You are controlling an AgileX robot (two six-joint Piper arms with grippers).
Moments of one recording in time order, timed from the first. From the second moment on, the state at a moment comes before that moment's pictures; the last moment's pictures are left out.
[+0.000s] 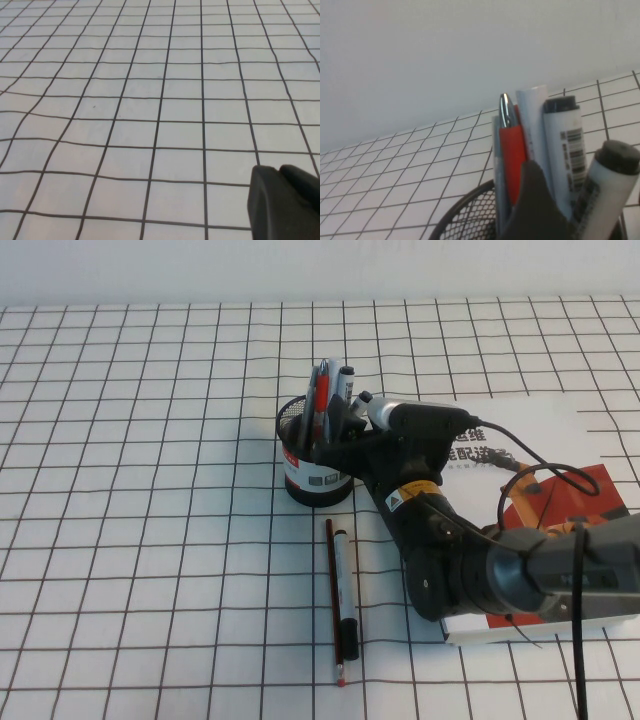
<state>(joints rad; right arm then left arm) 0.75 2.12 -1.12 0.44 -0.99 0.19 0.09 -0.01 0.03 -0.07 0.38 0.12</state>
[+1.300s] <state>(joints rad) 0.74 2.14 -1.15 0.44 -0.98 0.24 0.09 -0.01 0.03 -0.07 0.38 0.12</state>
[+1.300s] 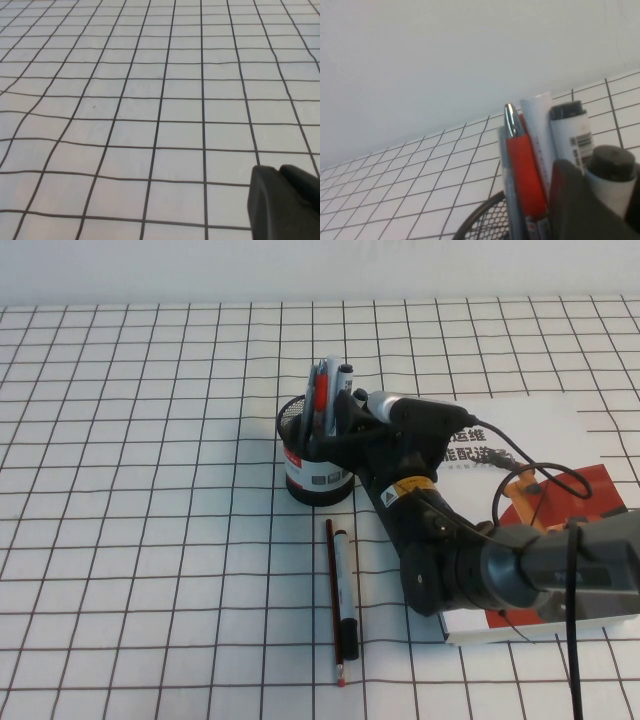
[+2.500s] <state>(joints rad) 0.74 1.48 -1.20 0.34 0.09 -0.04 0.09 -0.01 0.03 -0.07 0.38 0.12</state>
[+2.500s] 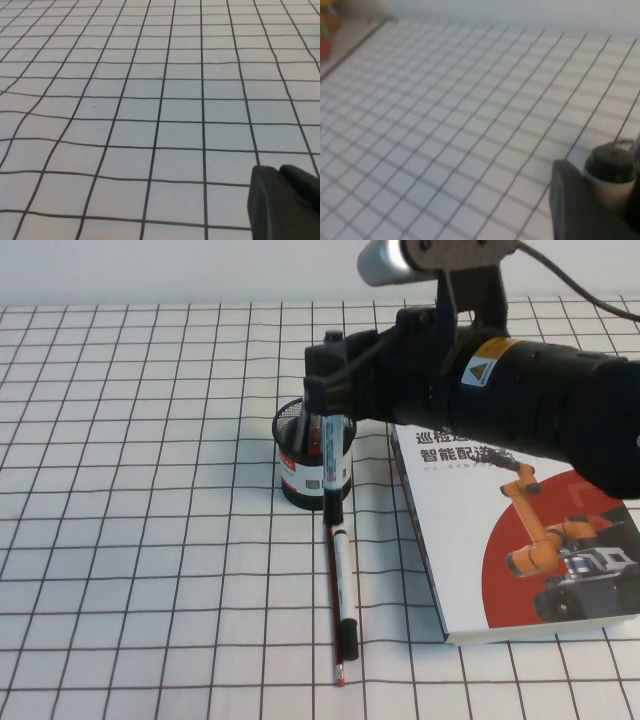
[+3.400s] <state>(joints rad) 0.60 1.96 -1.45 0.33 0.72 0.26 0.09 -0.01 0.03 -0.07 0.38 0.12</state>
